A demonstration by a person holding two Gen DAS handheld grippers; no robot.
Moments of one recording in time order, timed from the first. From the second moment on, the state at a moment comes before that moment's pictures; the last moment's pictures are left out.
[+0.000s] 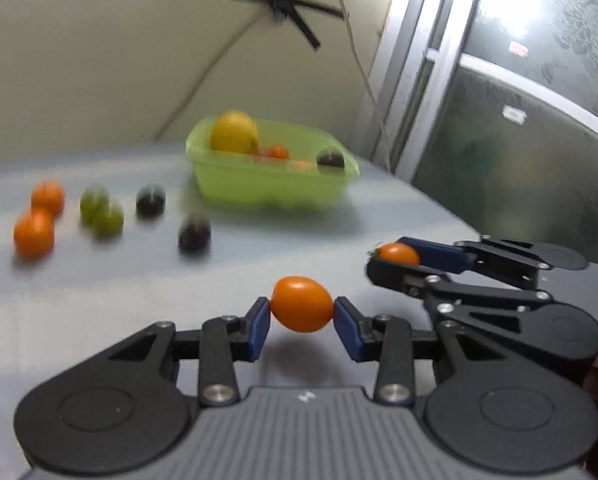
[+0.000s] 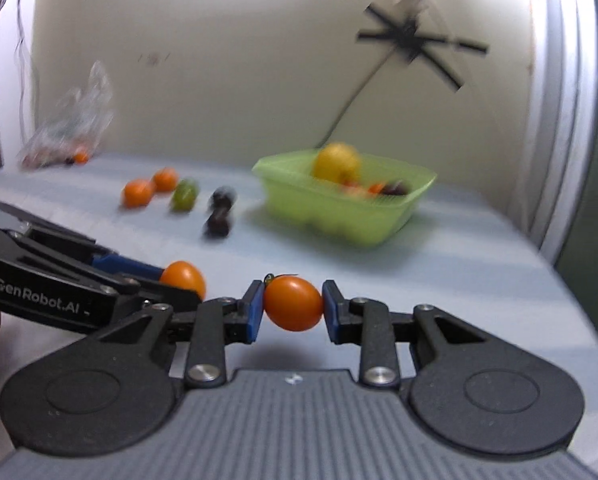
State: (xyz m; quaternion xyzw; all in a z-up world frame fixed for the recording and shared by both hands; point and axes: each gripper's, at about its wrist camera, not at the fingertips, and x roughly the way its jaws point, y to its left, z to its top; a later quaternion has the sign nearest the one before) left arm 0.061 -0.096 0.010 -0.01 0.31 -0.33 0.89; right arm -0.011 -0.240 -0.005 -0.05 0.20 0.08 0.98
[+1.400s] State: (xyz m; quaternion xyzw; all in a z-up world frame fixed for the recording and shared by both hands) left arm 0.133 0.025 0.004 -0.04 0.29 -0.12 0.95; right arm 0.073 -0.190 0.009 -0.02 0.18 0.18 0.97
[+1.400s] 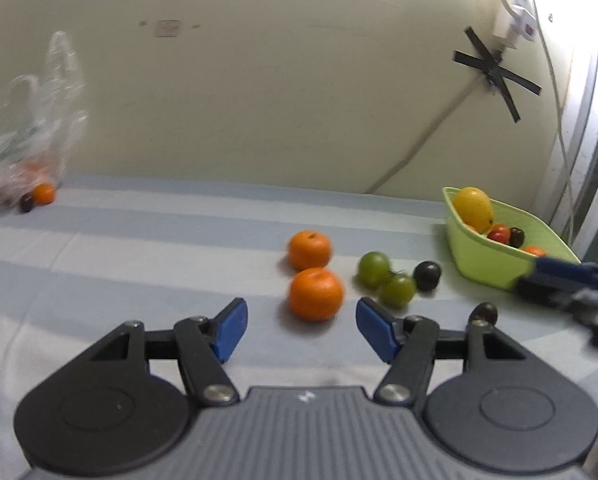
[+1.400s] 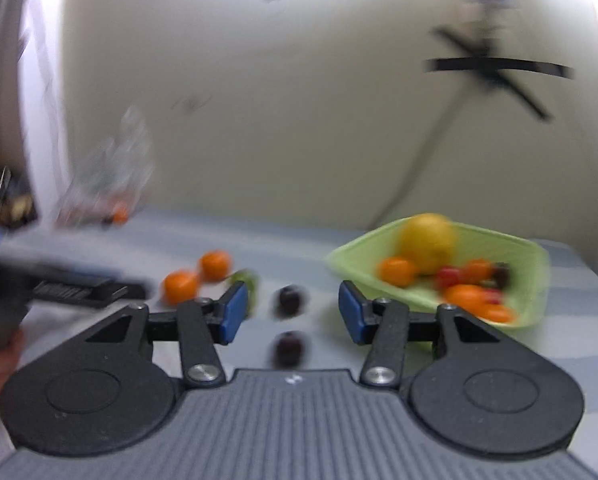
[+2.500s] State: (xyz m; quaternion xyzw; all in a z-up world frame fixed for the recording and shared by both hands) left arm 0.022 0.005 -0.014 -0.04 0.30 -0.18 0.94; right arm -0.004 -0.162 -0.014 -0.08 0.24 0.21 0.94
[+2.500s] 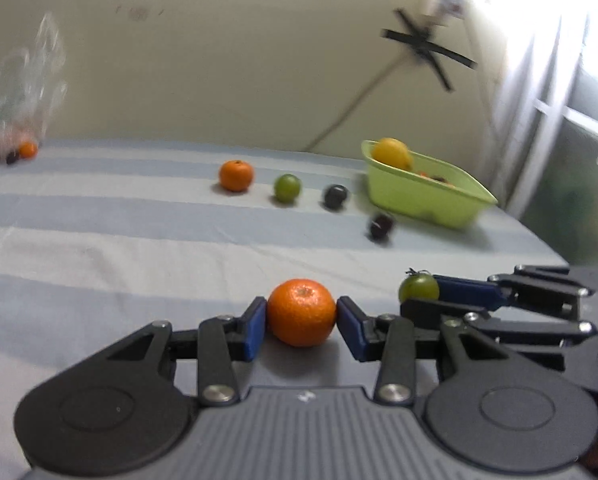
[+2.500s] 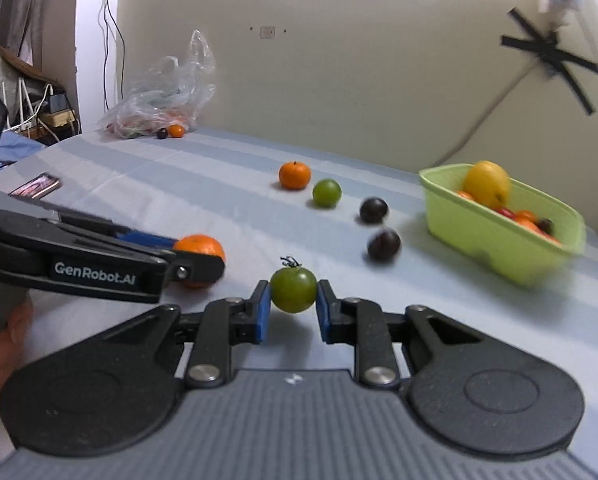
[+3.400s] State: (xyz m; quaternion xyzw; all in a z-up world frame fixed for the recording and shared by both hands) left arm 0.004 -0.024 -0.008 -0.03 0.30 -0.21 0.93; right arm -0.040 -0.184 -0.025 -0.05 0.22 0.17 0.96
